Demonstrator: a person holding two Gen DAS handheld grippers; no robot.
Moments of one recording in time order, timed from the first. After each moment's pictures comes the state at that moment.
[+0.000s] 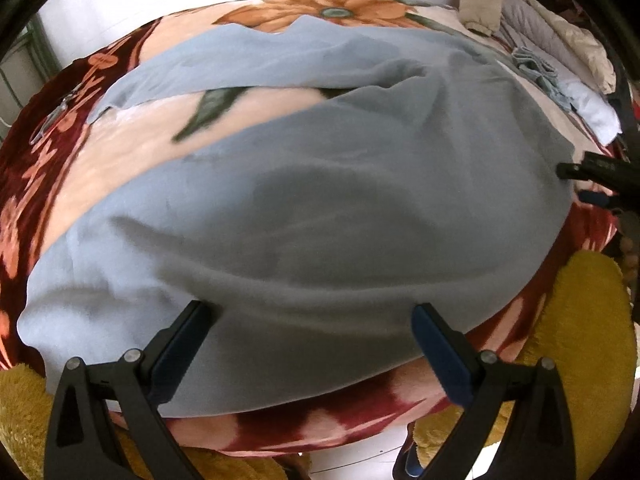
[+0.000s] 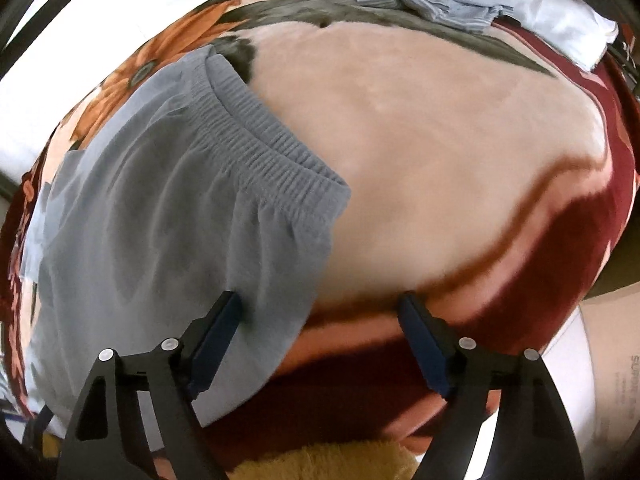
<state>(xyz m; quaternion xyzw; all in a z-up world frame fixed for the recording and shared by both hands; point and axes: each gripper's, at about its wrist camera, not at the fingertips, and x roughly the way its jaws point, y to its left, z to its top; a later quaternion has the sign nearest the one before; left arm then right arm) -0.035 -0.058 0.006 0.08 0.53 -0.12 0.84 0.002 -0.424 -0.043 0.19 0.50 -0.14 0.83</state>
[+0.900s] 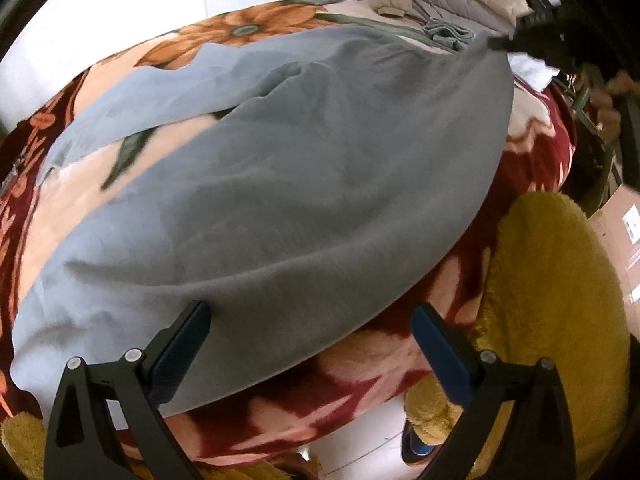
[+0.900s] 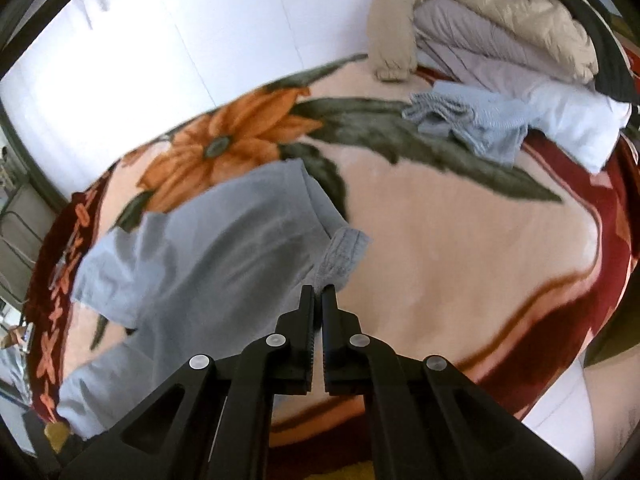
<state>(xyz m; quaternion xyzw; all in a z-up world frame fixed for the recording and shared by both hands) -0.062 -0.093 0.015 0.14 0.49 -0.22 0.83 0.005 -0.392 0.070 0.16 0.38 -0.09 0.91</state>
